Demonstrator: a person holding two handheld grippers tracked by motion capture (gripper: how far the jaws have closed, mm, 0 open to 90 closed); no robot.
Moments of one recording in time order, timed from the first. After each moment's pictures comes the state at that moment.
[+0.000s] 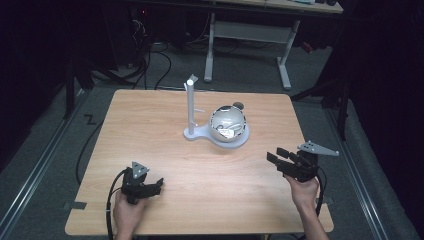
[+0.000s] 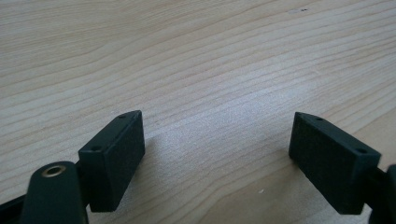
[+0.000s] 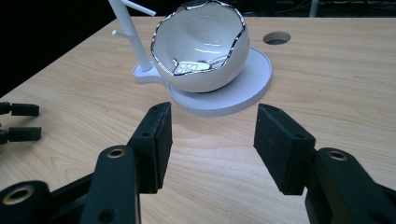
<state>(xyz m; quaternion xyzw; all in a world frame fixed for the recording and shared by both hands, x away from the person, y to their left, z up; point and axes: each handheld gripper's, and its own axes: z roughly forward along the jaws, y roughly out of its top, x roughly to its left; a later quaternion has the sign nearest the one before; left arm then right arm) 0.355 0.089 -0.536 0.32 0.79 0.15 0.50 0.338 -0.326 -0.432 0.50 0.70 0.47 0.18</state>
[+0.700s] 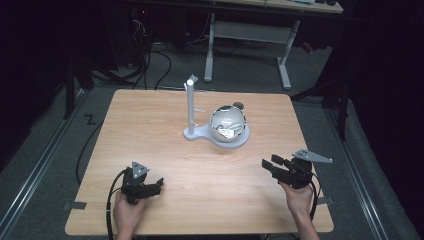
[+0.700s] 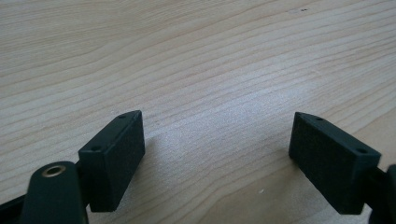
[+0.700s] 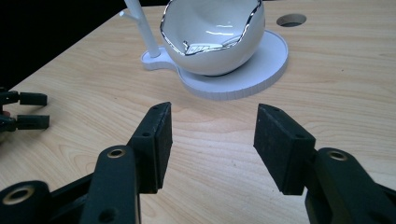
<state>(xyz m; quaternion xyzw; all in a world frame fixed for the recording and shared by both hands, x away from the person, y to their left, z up) 0.355 0.089 -0.536 0.32 0.79 0.15 0.50 0.329 -0.317 -0.453 0.50 0.70 0.48 0.16</state>
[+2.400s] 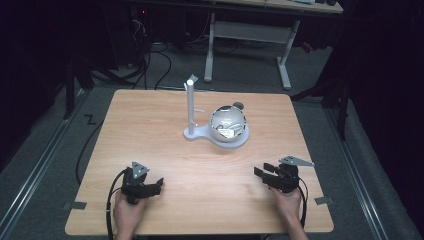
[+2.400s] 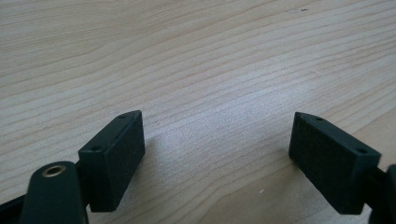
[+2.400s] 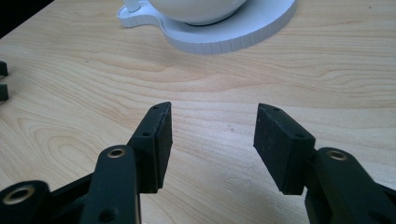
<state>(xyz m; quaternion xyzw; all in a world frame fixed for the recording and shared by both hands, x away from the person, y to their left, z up) 0.355 0.089 -0.536 0.32 0.79 0.15 0.50 0.340 -0.305 -0.503 0.53 0.72 0.44 0.14</state>
